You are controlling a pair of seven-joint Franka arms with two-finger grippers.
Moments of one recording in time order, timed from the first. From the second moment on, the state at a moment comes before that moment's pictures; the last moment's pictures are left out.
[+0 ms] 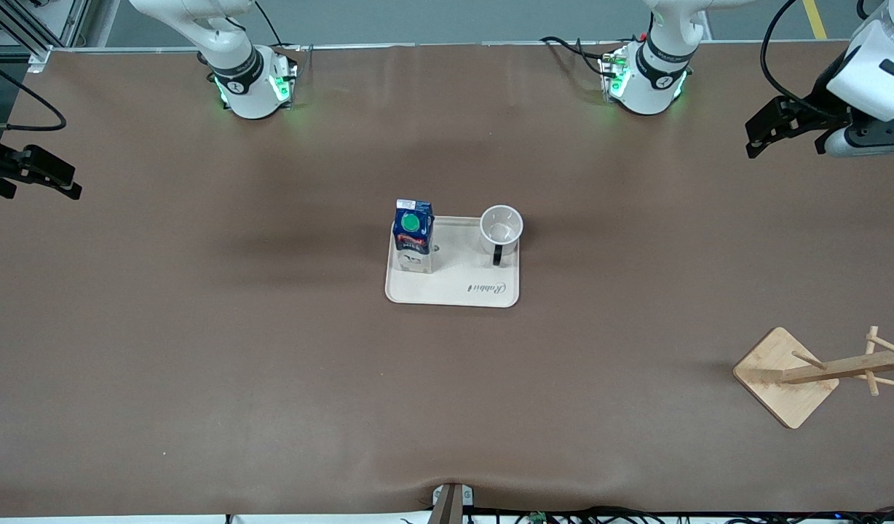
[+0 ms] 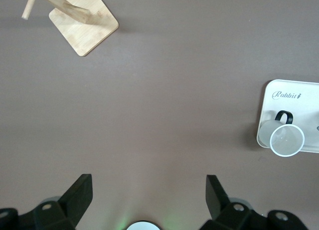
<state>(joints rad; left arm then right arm) 0.06 -0.12 -0.20 -1.62 0.01 1.49 -0.16 0.01 -0.04 -0.08 -1.61 -0.02 1.57 -0.05</state>
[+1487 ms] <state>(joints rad) -0.03 0.15 -0.55 -1.95 0.10 1.99 -0.71 -0.02 -0.02 -0.08 -1.61 -0.02 1.57 -0.05</state>
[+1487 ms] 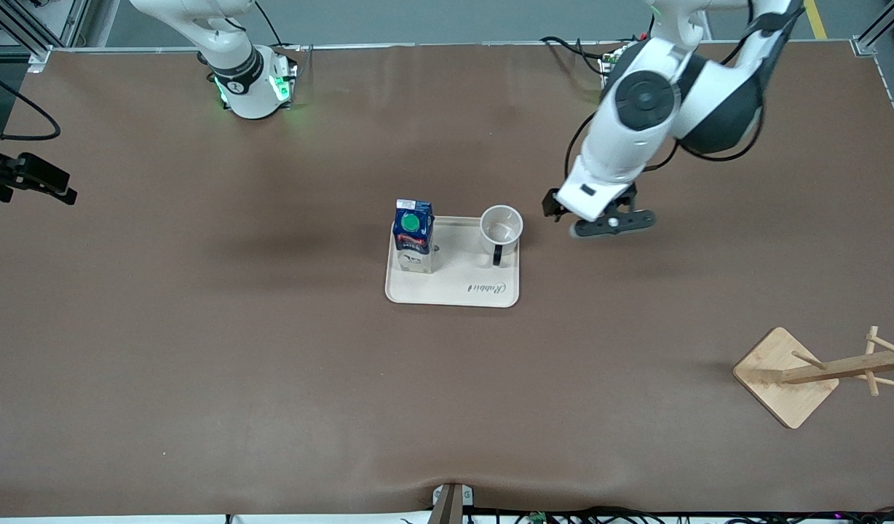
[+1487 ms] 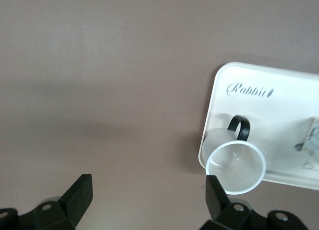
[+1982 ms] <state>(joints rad) -0.10 0.32 -0.55 -1.96 0.20 2.08 -0.69 -0.02 -0.02 -0.08 -1.61 -0.02 1.57 -0.05</state>
